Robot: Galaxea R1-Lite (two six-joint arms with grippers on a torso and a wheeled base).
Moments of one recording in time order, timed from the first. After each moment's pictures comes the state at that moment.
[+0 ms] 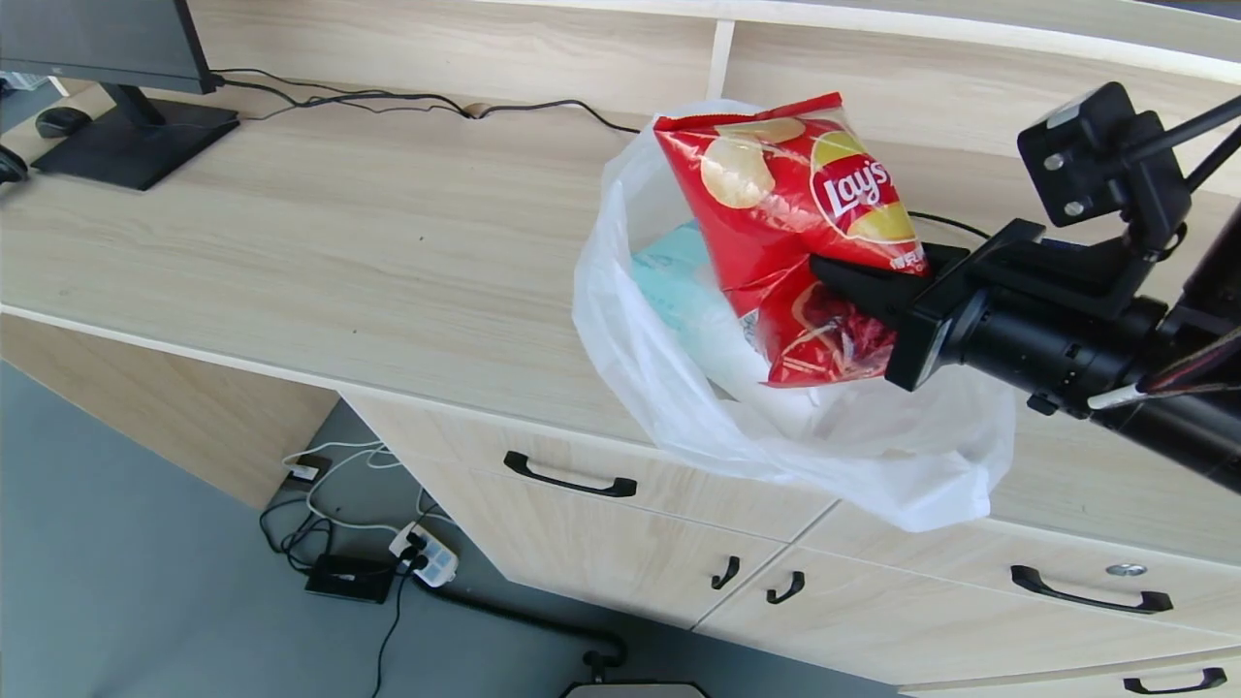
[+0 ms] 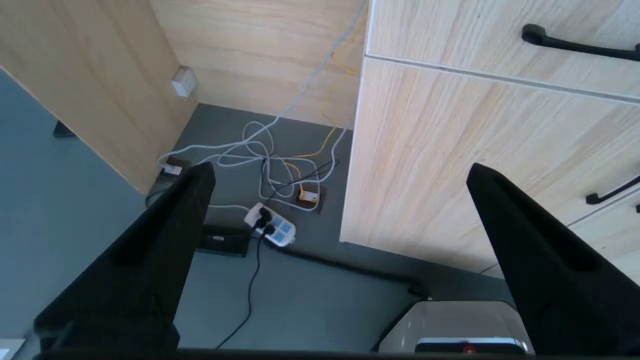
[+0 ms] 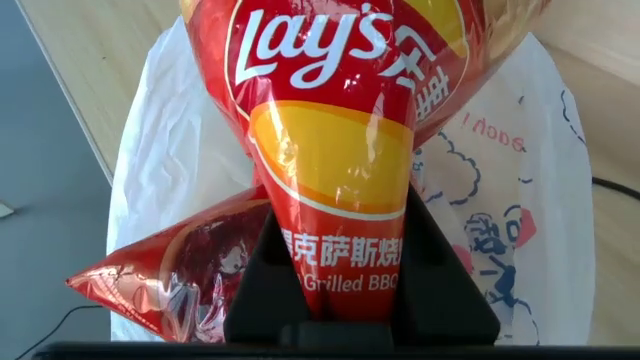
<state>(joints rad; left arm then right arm) 0.00 0.00 0.00 -0.02 0.00 0.09 0.57 1.49 -0.84 -0.76 0.08 -0.27</state>
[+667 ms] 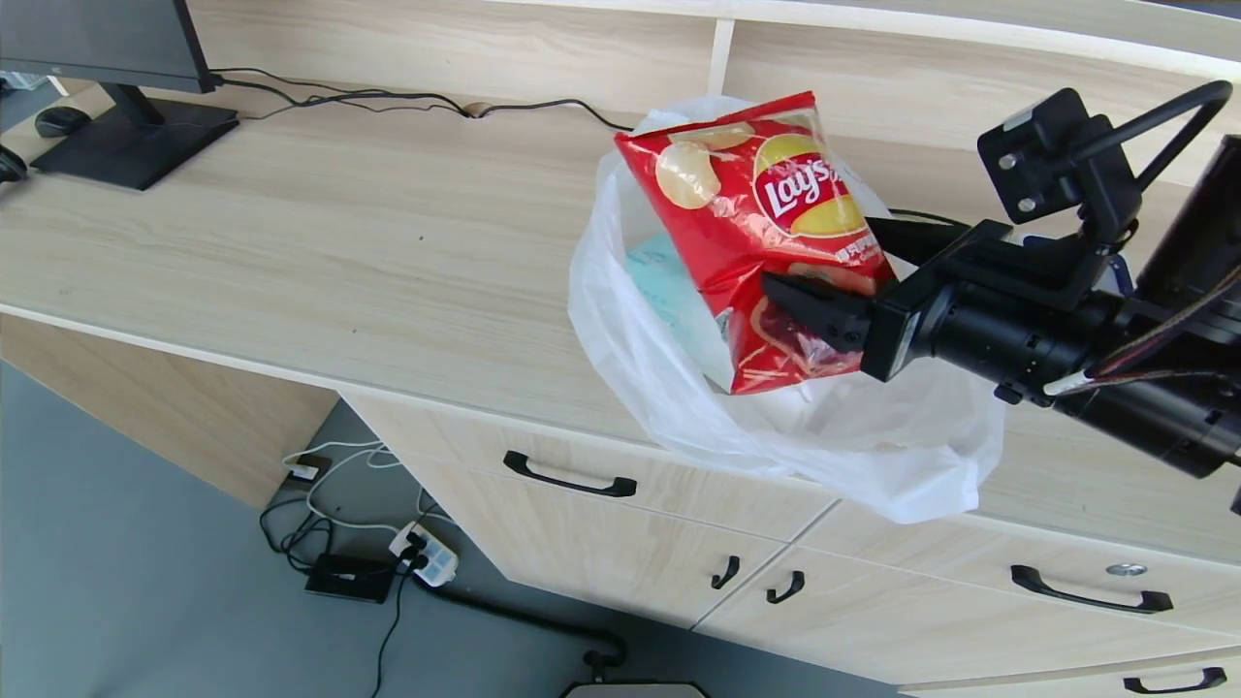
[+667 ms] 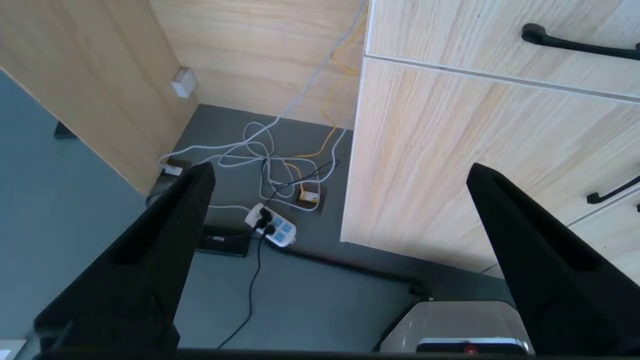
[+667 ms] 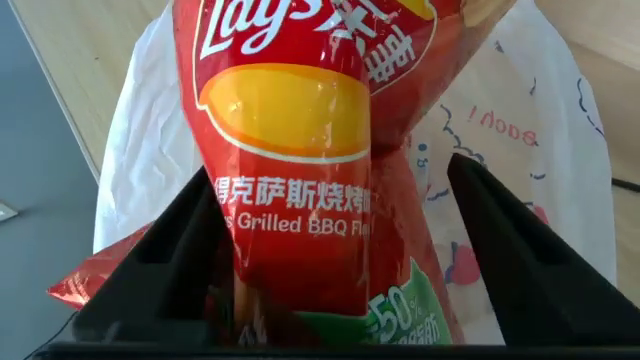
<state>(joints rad) 0.00 0.00 0.00 -0.03 -0.01 0.09 0.56 1.53 -0.87 -0.77 0.08 -0.25</state>
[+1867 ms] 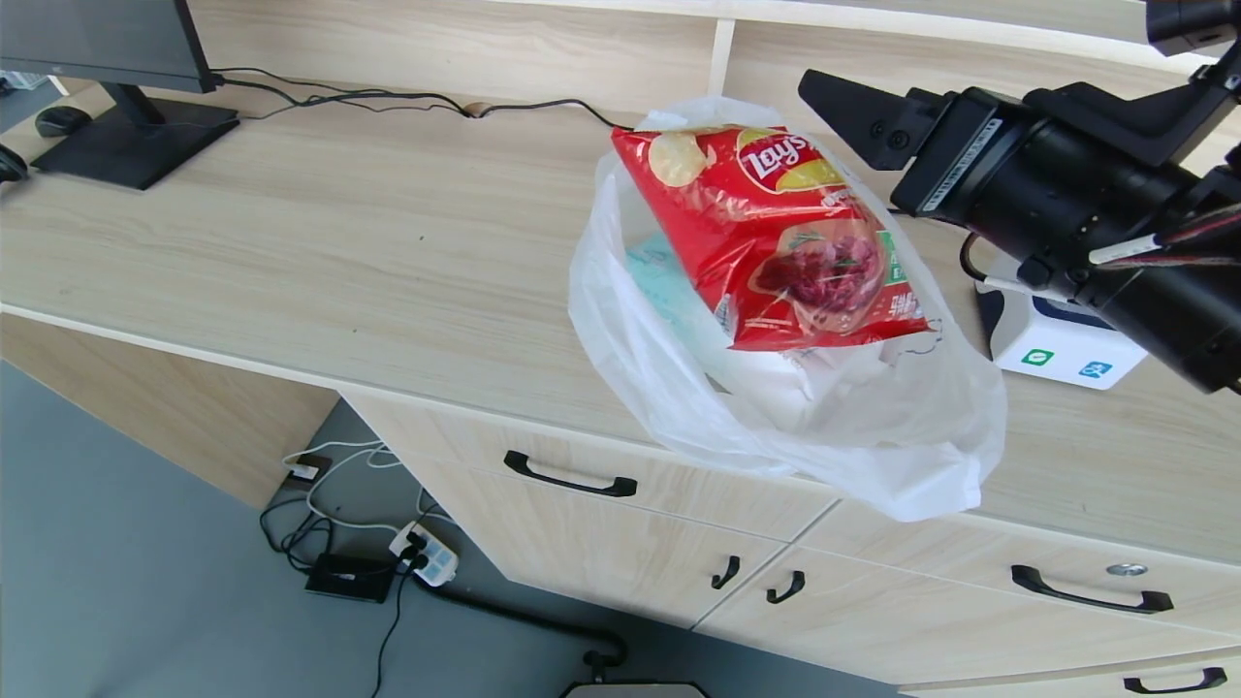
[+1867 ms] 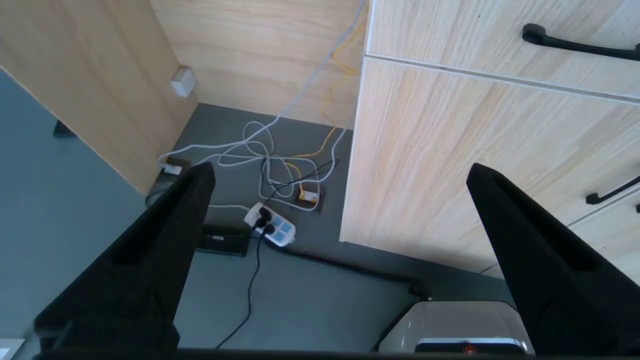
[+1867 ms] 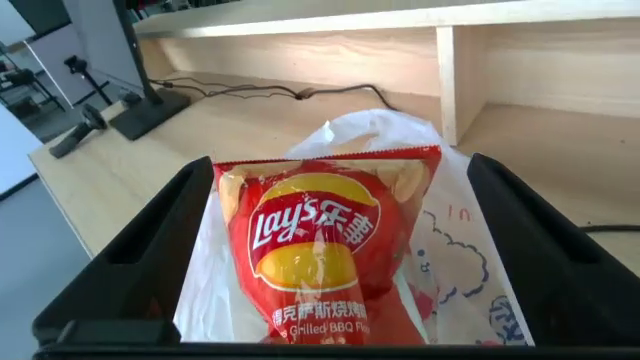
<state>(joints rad) 0.00 0.00 0.00 -0.02 0.00 0.09 0.60 1.55 -1.01 -0.91 -0.07 0.05</state>
